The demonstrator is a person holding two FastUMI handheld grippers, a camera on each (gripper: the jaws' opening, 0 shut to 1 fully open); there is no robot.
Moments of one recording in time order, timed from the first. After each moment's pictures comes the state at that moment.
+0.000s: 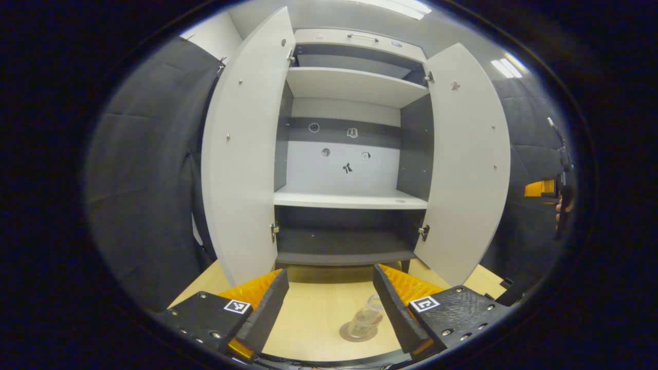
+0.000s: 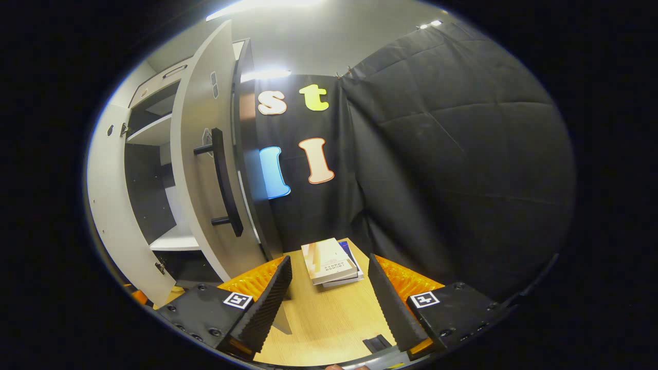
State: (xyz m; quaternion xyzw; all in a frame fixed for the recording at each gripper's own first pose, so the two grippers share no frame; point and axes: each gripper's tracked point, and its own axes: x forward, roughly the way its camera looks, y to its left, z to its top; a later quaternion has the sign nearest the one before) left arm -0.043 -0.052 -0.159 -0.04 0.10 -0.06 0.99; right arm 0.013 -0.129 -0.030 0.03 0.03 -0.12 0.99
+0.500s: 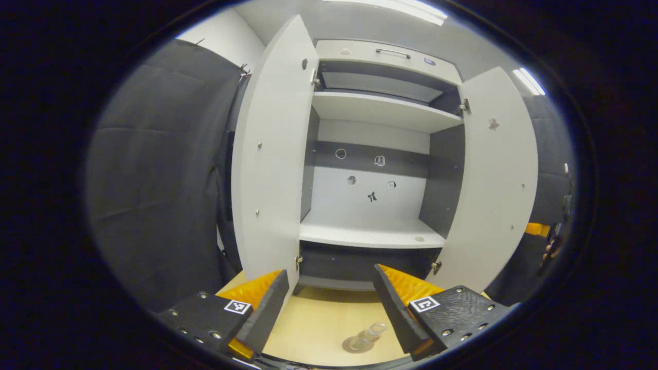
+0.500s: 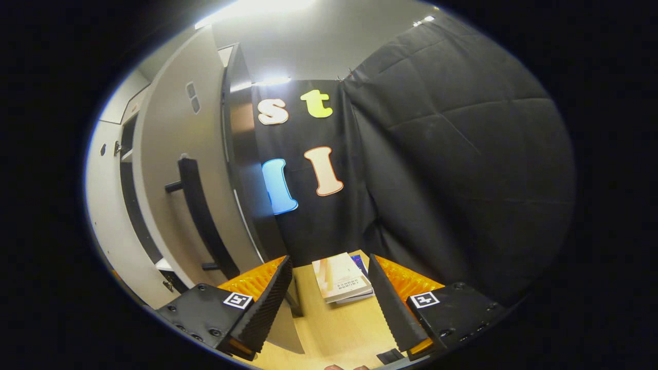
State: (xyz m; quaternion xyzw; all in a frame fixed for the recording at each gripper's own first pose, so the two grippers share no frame) left arm -0.019 -0.023 -0.055 -0.07 0.10 0.01 0.99; right arm 0.070 -0.138 0.007 0.07 0.01 -0.10 0.99
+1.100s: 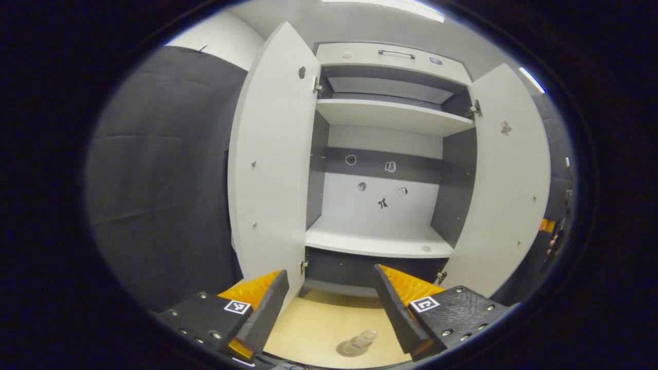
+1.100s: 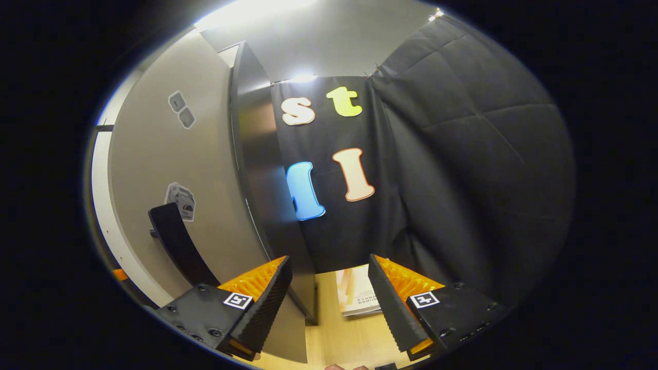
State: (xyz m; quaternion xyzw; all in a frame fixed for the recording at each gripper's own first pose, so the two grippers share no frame) left arm -0.022 -0.051 -0.039 -0.07 0.10 0.06 0.99; right arm 0.121 -0.123 0.049 0.04 0.02 0.02 1.00
